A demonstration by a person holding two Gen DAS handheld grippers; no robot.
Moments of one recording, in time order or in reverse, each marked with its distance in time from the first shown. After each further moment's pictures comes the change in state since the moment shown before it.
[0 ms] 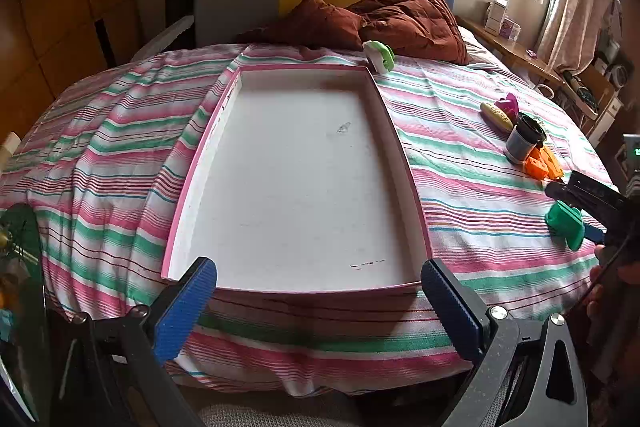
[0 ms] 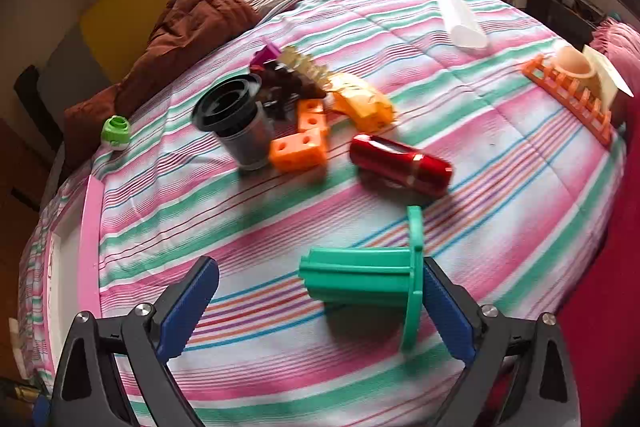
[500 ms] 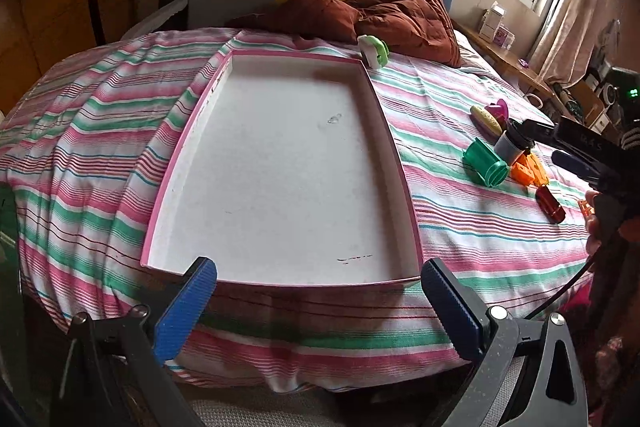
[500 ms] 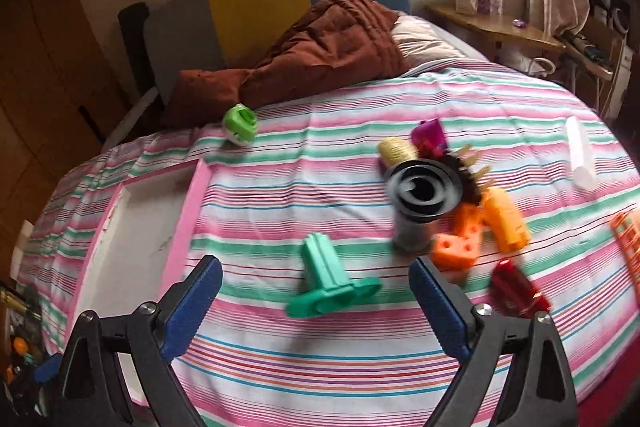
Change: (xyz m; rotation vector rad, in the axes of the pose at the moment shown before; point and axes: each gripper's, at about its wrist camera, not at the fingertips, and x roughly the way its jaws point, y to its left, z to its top) left arm 0.007 0.007 -0.004 -0.060 0.034 -0.098; right arm -0.025 0.080 0.032 -0.368 -0.107 0.162
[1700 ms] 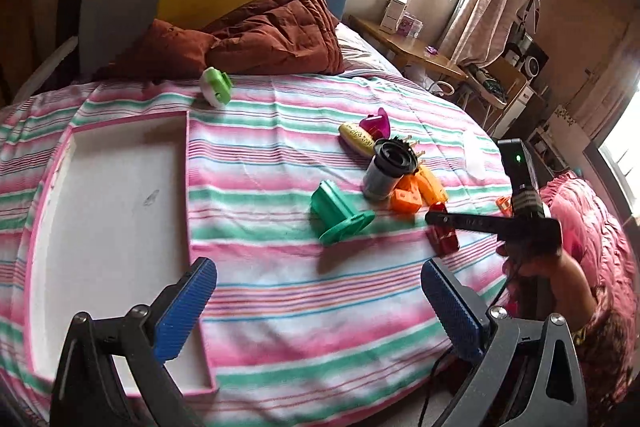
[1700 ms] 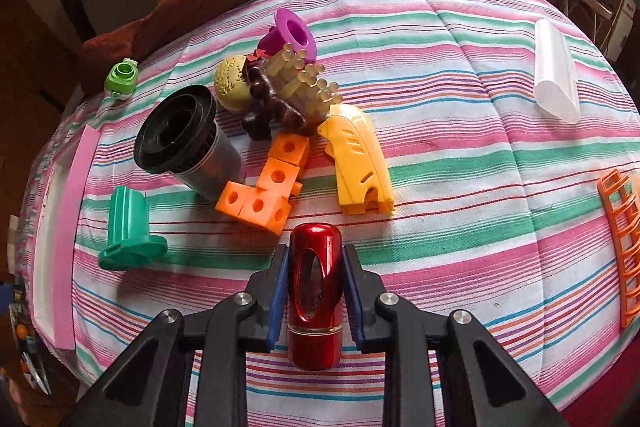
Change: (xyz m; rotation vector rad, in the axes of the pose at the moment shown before) left arm 0.025 -0.135 0.077 0.158 0.005 -0.272; right arm 0.048 -0.144 -0.013 0.074 0.307 0.015
